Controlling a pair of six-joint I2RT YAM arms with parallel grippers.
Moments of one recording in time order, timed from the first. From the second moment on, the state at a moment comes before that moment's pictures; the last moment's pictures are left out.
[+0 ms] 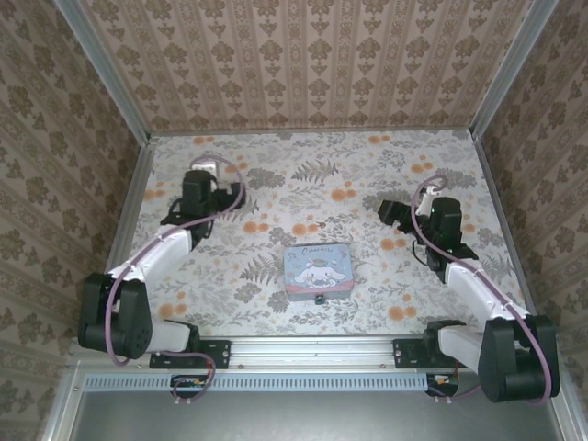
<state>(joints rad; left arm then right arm) -0.31 1.34 0.81 -0.07 -0.08 -0.27 0.03 1.08 0.49 0.12 -0.31 0.45</state>
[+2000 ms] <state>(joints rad) -0.51 0.93 0.43 -0.36 -0.06 -1.01 0.70 1.89 1.11 0.07 -0.37 0.78</state>
